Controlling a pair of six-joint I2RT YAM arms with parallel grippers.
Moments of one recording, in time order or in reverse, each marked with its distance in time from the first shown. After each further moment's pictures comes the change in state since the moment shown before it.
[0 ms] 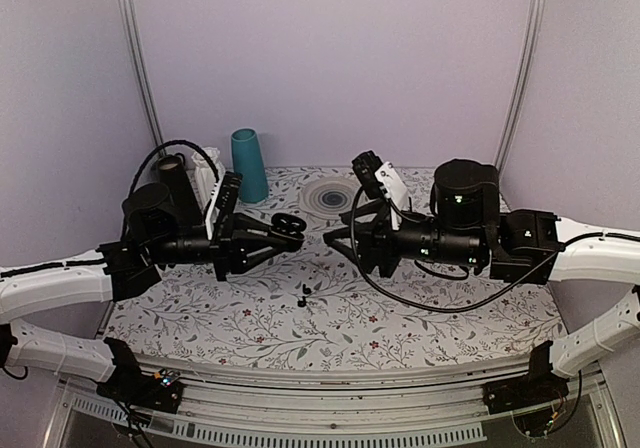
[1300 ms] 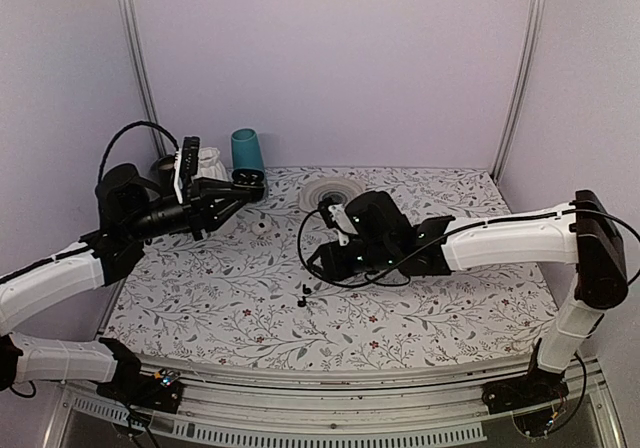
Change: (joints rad) left arm 0.312 -0.047 0.013 0.036 0.022 -0.051; right arm -0.173 0.438 0.048 0.043 -0.088 0.317
